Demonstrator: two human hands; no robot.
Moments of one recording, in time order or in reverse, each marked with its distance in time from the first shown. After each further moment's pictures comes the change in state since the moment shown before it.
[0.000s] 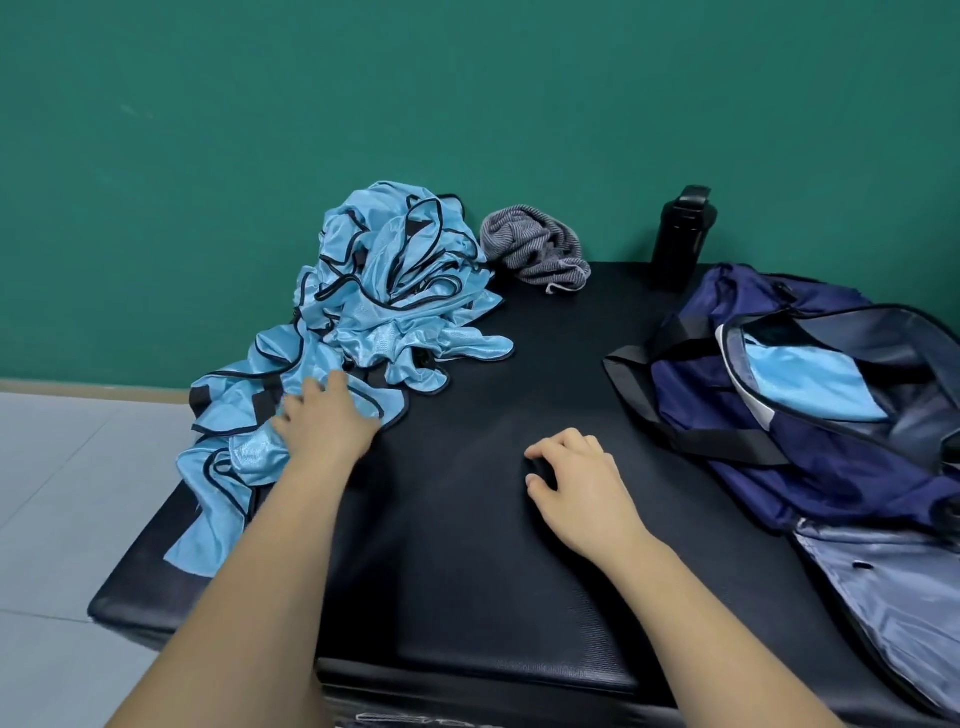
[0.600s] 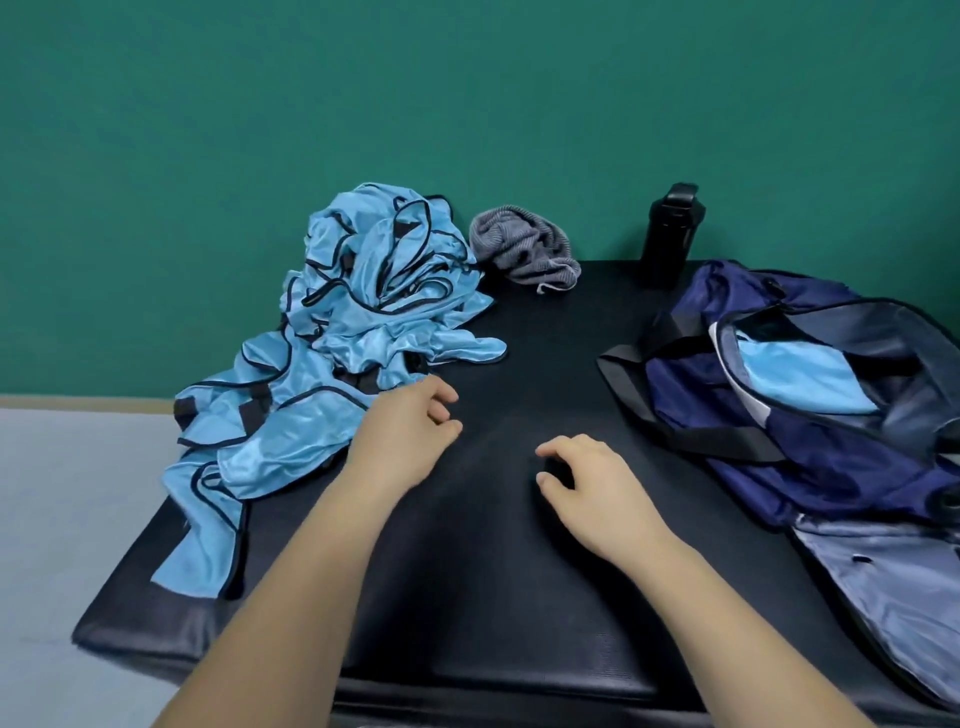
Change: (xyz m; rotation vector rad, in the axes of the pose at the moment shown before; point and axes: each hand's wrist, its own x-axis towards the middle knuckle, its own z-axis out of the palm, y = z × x) left_hand -0.061 0.054 -0.017 -0.501 -0.106 0.453; right_hand -0.005 0.005 -0.018 0.137 -0.012 0.071
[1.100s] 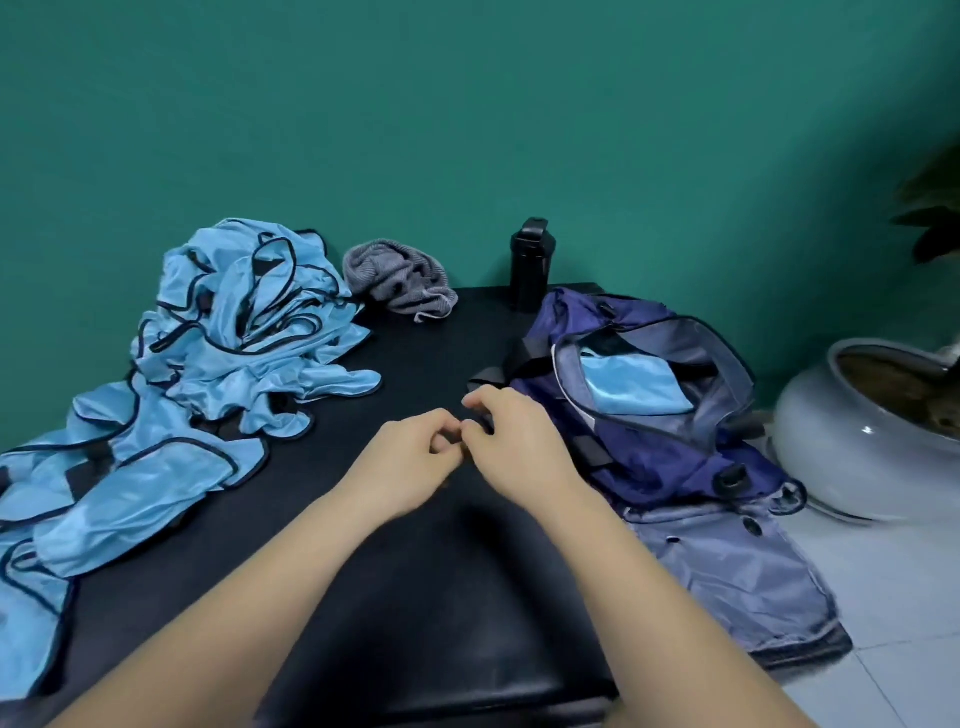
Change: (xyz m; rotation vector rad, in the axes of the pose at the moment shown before) left_hand -0.018 0.134 0.060 -0.097 -0.321 0.184; right_hand 0.016 0.008 -0.099 0.037 0.191 0.045
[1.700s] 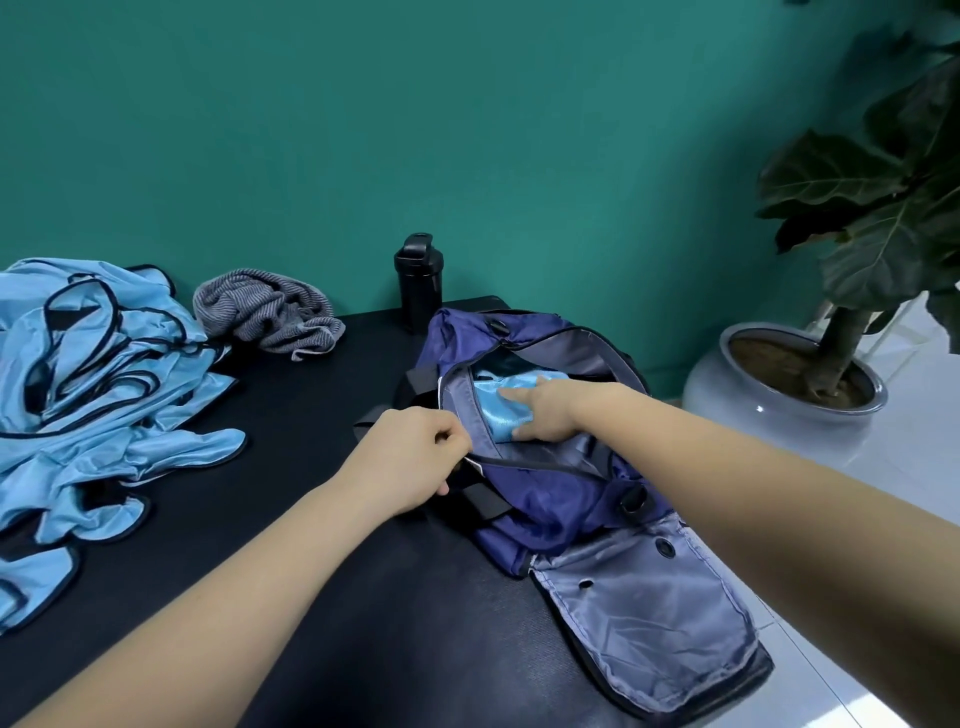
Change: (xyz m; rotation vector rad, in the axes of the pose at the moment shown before) left_hand 0.091 0.098 0.063 0.101 -0.109 0.126; right_hand 0.114 0.177 -0.118 -0.738 -0.630 0.233
